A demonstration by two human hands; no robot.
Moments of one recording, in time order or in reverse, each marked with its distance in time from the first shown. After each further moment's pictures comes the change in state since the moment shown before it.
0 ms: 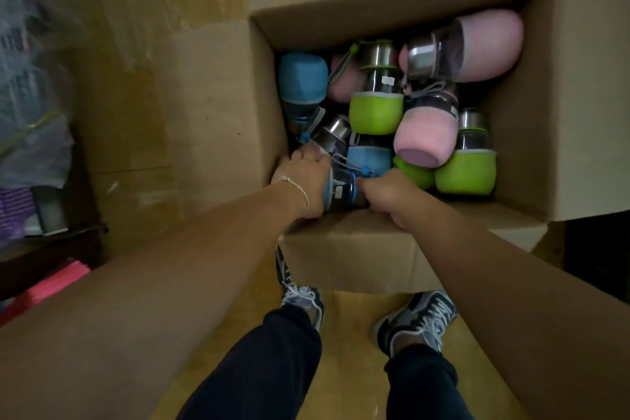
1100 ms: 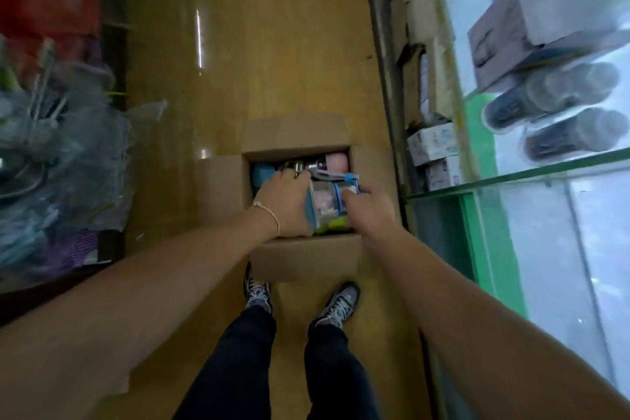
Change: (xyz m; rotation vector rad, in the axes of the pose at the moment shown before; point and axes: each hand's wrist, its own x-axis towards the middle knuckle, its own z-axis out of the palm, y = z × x) left_hand -0.348 0.125 -0.276 -0.171 0.376 0.082; right_hand -0.403 -0.066 -0.219 0.302 0.287 -0.272
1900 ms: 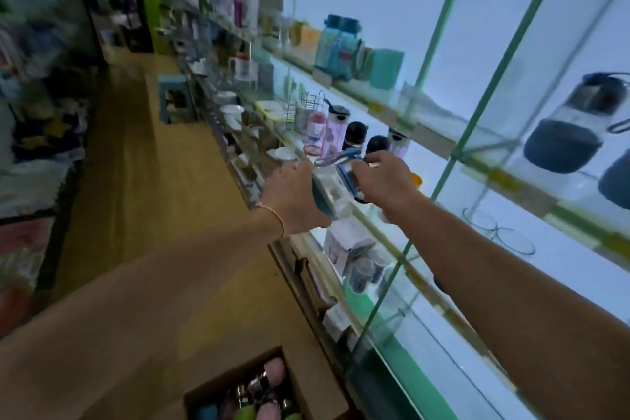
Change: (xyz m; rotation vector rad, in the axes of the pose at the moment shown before) left_hand -0.188 0.161 -0.370 -0.078 0.734 0.445; right_hand -0.333 -0.279 -0.247 0.076 0.624 -0.742
